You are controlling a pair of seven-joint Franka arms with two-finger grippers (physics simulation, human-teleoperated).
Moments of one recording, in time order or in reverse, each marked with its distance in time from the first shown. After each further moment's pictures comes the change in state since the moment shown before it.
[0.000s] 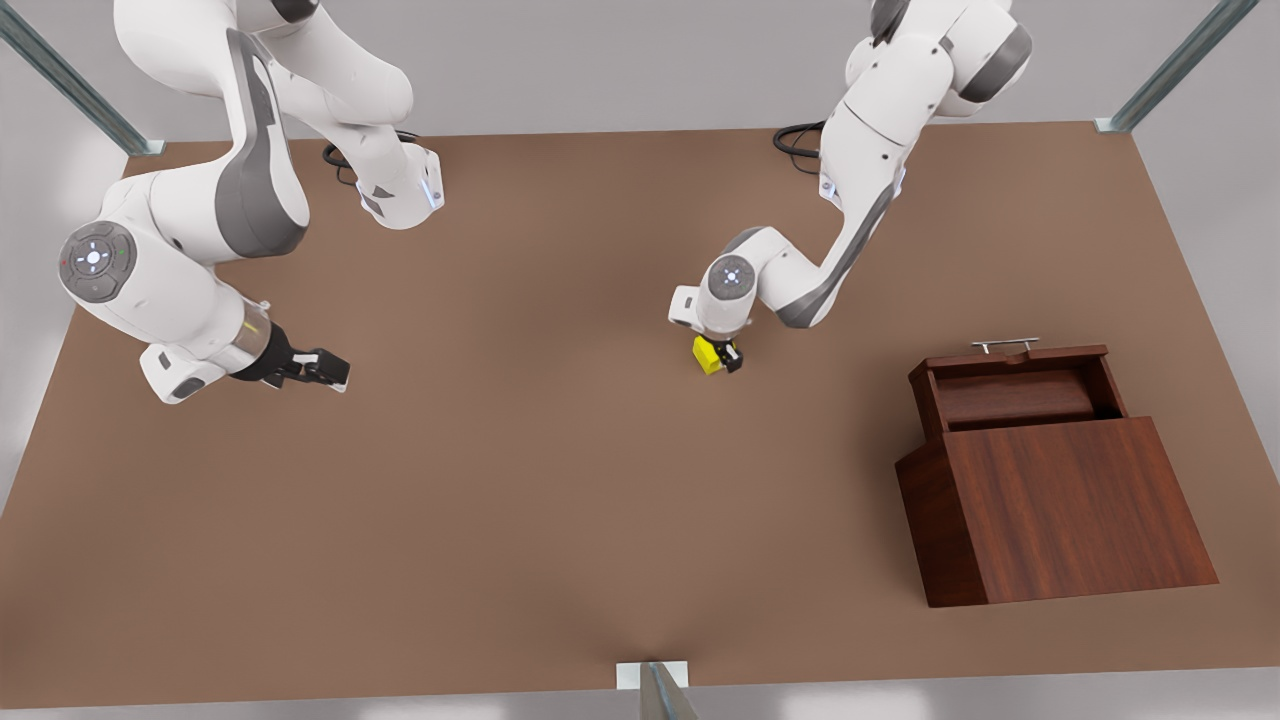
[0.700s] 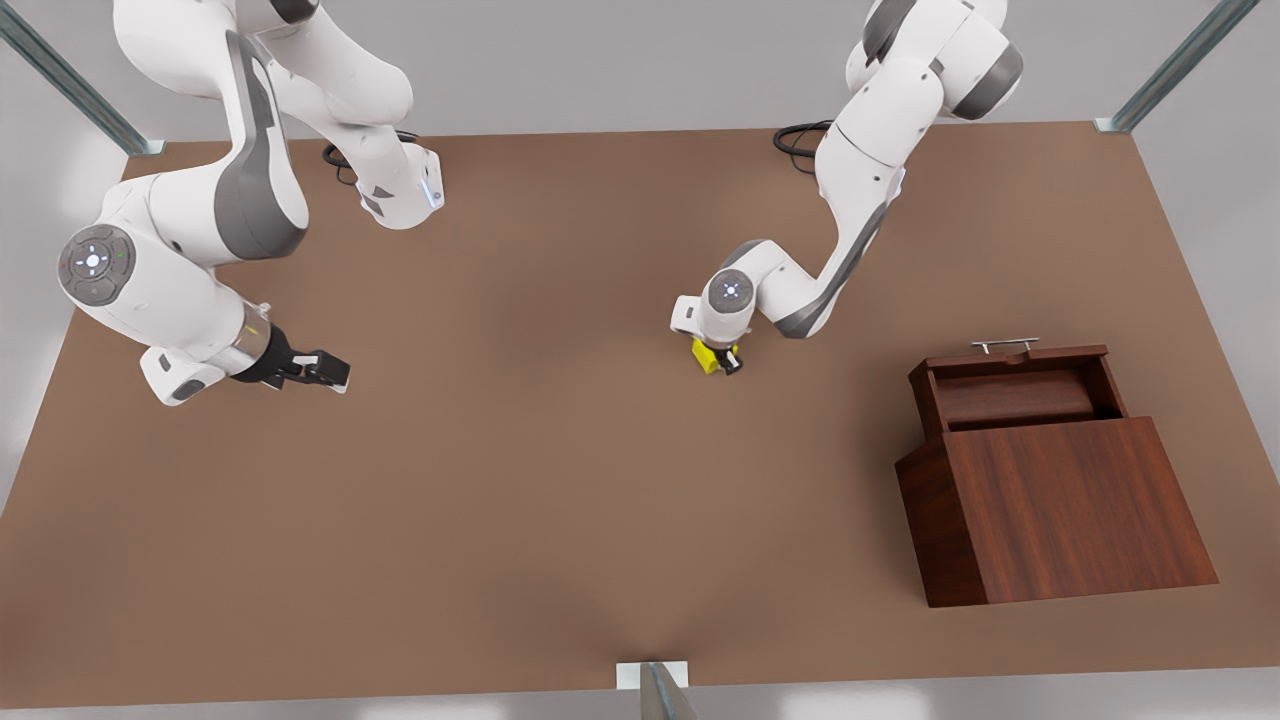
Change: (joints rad) left arm -0.016 0.059 0.031 0.003 0.021 0.040 -0.010; right arm -0.002 0.002 -0.001 0.002 0.003 0.000 -0.001
